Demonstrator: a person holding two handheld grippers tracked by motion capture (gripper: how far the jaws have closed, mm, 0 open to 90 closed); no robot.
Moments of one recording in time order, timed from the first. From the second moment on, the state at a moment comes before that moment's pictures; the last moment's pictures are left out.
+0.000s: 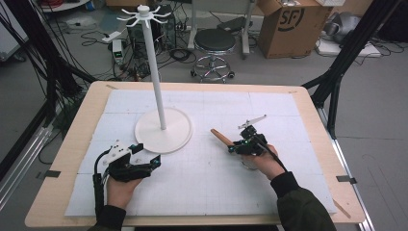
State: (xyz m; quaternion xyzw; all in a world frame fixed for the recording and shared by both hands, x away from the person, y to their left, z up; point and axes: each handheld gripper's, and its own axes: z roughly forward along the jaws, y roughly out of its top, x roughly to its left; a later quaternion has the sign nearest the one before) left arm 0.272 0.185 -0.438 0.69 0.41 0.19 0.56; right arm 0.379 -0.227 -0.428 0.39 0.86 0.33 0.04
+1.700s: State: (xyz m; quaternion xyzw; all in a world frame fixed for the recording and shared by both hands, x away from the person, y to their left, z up) left arm 0.271 0.187 -0.437 0.68 0.42 0.19 0.57; right arm 0.398 -0.195 -0.418 0.38 0.86 0.33 -0.05
